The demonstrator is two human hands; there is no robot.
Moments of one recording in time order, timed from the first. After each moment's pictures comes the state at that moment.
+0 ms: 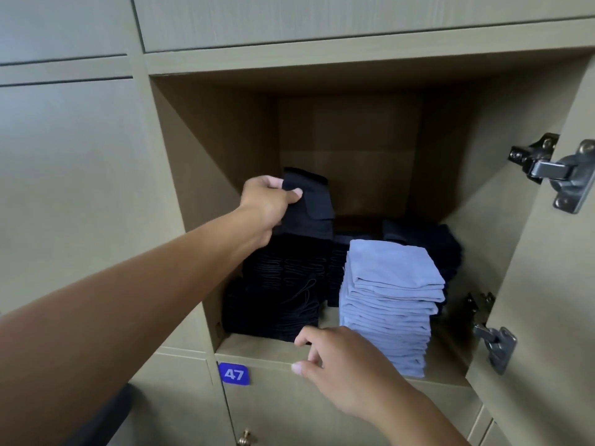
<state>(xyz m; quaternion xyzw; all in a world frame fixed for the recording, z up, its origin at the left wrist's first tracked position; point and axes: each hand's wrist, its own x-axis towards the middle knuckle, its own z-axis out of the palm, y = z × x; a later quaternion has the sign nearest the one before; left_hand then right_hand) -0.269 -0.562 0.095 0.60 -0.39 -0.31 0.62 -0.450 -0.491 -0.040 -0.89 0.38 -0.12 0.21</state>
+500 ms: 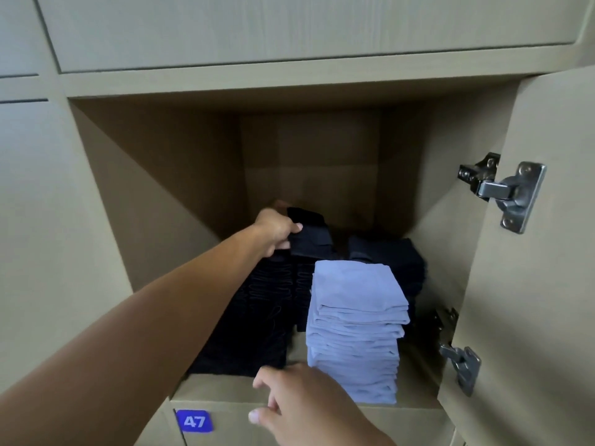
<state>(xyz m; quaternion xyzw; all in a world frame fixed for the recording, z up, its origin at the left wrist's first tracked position) -0.297 -0.672 0.068 0.66 -0.43 -0.36 0.50 -0.440 -0.498 -0.042 -0.90 0.36 -0.10 0.23</state>
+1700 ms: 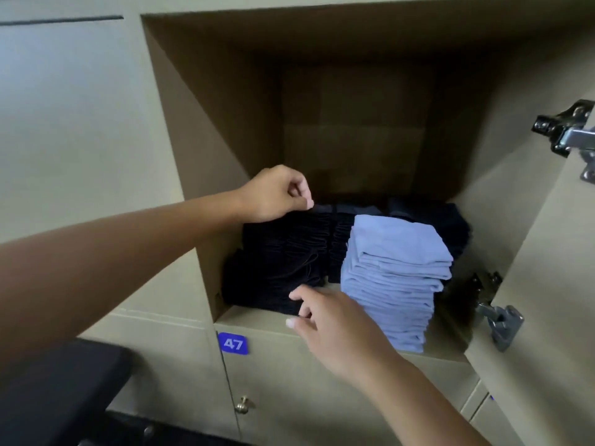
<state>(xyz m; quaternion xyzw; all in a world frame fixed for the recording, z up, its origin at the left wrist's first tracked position) -0.242 -0.572 0.074 0.62 -0.71 -0.13 0.30 -0.438 -0.493 -0.035 -0.89 0.39 -0.17 0.18</state>
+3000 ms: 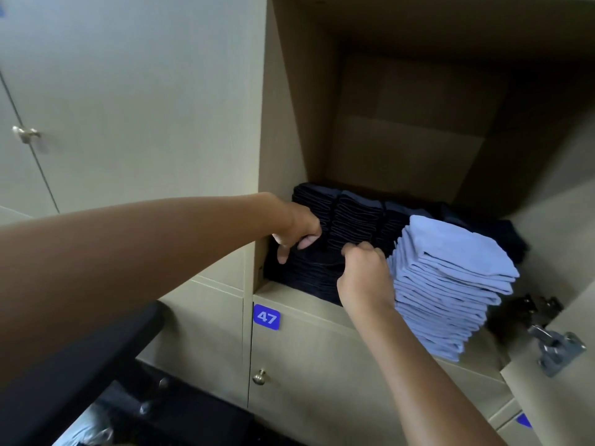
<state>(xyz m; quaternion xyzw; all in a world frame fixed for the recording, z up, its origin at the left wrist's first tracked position) -0.198 -0.546 0.028 0.63 -0.75 -0.05 -0.17 -0.373 -0.532 -0.044 -0.82 0.54 -0.21 0.00</state>
